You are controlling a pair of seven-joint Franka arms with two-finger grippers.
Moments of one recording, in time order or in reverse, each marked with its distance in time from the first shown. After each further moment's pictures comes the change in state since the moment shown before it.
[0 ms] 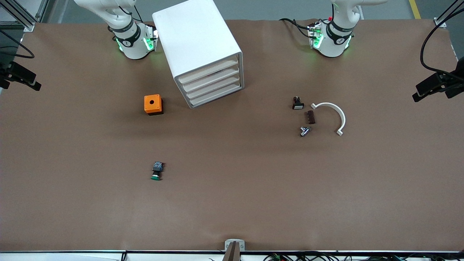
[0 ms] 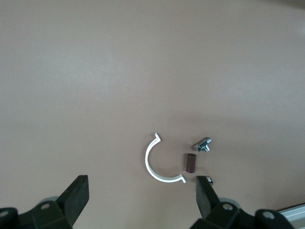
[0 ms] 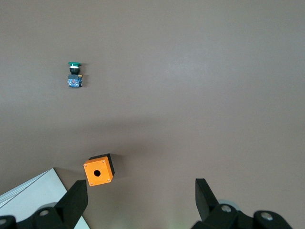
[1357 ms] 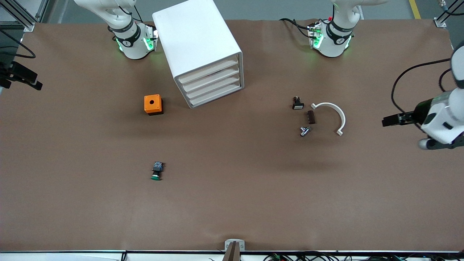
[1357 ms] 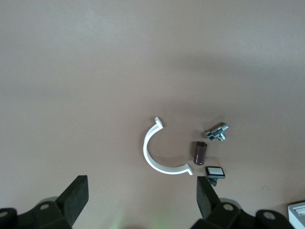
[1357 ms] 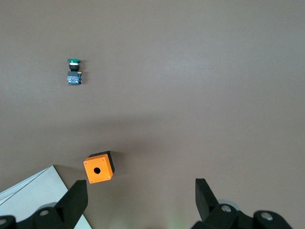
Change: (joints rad) left arm -0.028 0.249 -0.006 -0.013 0.000 -0.001 -0.030; right arm 0.000 0.000 0.001 -0.004 0.000 -0.009 0.000
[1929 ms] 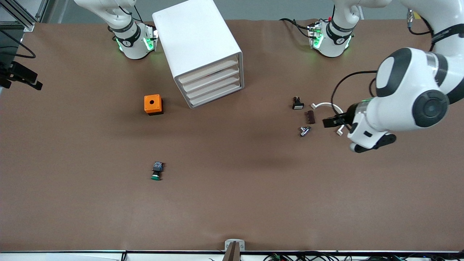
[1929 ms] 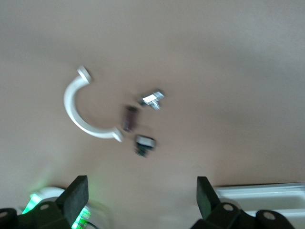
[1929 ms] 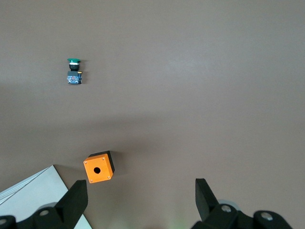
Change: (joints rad) left arm -0.242 0.098 -0.009 0.063 -0.188 -0.071 -0.509; right arm 0.000 0.000 0.000 0.000 0.000 -0.001 0.000
